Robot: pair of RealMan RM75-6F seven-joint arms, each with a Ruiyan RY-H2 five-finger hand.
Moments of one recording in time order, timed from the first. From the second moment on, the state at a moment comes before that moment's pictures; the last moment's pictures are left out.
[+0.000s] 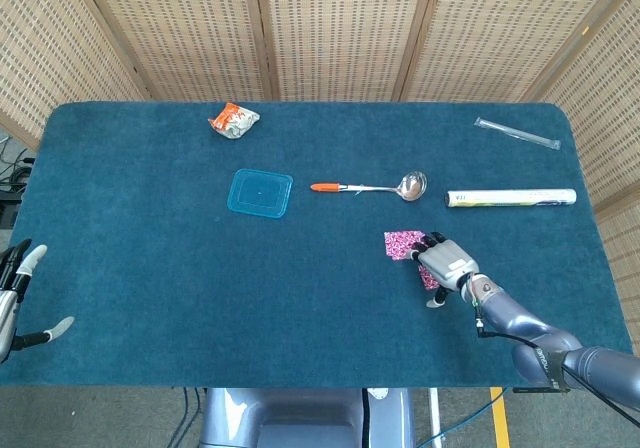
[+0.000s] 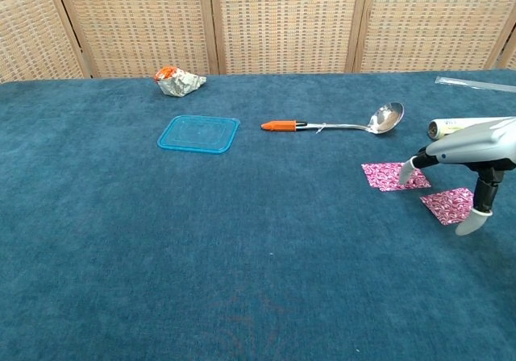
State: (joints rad) left arm -0.07 -1.00 -0.03 -1.79 1.45 1.47 0.12; right arm 0.87 -1.27 -0.02 -1.44 -1.07 0.53 -0.26
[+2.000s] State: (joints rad) left arm -0.07 -1.01 -0.03 -1.78 1.44 1.46 0.11; right arm 0.89 -1.29 -0.03 -1.38 -0.99 0.57 -0.32
